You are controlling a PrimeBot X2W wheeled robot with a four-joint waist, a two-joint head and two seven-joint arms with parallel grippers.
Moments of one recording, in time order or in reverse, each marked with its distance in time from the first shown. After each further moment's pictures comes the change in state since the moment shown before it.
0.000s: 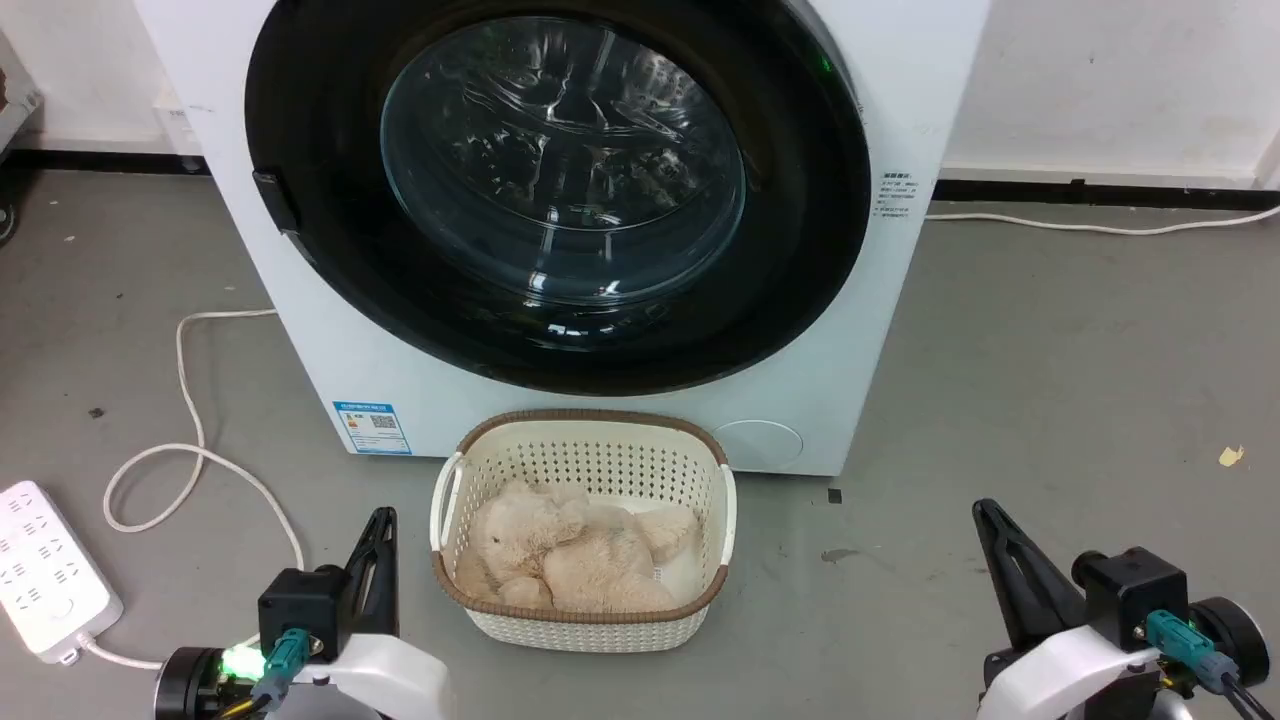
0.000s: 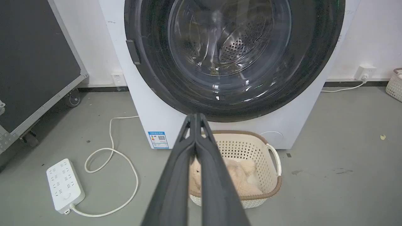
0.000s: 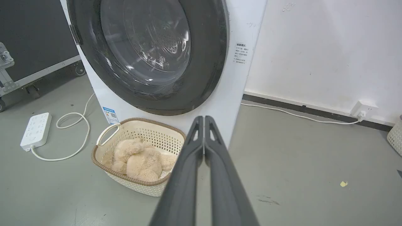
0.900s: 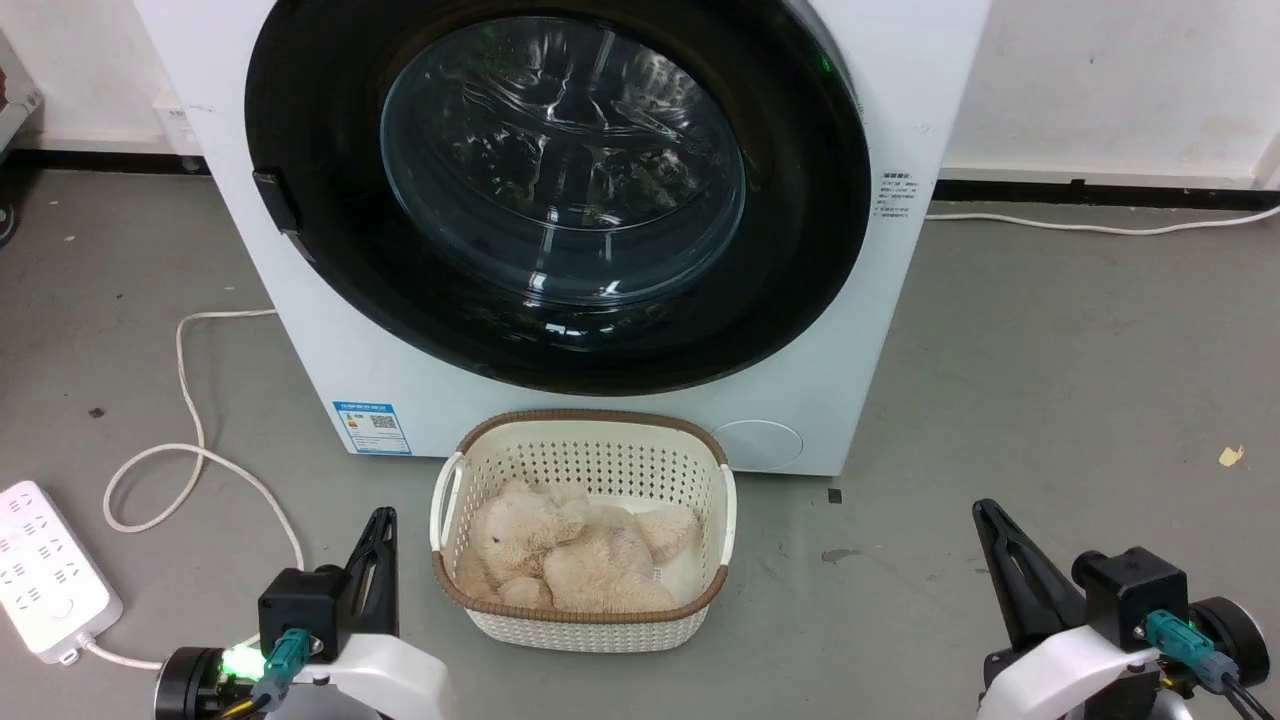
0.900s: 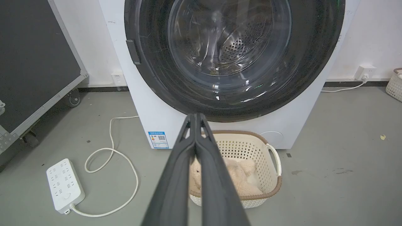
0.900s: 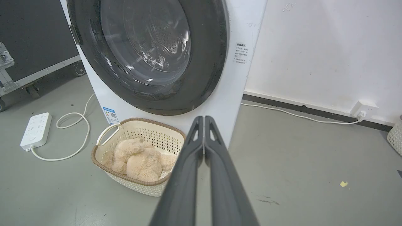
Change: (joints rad) left arm 0.000 0.000 0.000 0.000 0.000 0.000 0.000; right arm 0.000 0.000 0.000 0.000 0.000 0.000 0.000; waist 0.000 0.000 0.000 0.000
